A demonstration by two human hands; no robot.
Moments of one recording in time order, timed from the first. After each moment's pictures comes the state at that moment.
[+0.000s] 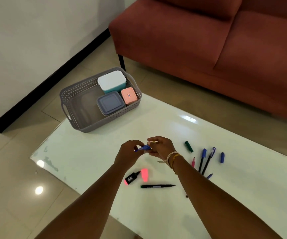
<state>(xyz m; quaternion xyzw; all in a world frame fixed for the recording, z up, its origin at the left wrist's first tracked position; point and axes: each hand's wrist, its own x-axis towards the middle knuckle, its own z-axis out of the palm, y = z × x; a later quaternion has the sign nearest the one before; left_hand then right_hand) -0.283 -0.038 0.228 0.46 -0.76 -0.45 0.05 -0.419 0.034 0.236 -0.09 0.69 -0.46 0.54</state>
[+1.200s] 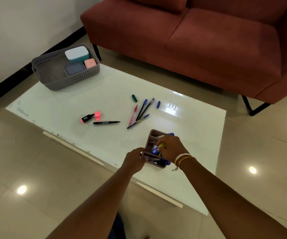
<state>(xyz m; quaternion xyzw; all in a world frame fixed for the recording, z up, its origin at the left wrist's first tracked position) -0.300 0.353 0.243 0.45 -0.77 -0.45 -0.07 -0.450 0.431 0.275 -0.41 0.84 -0.20 0.29</state>
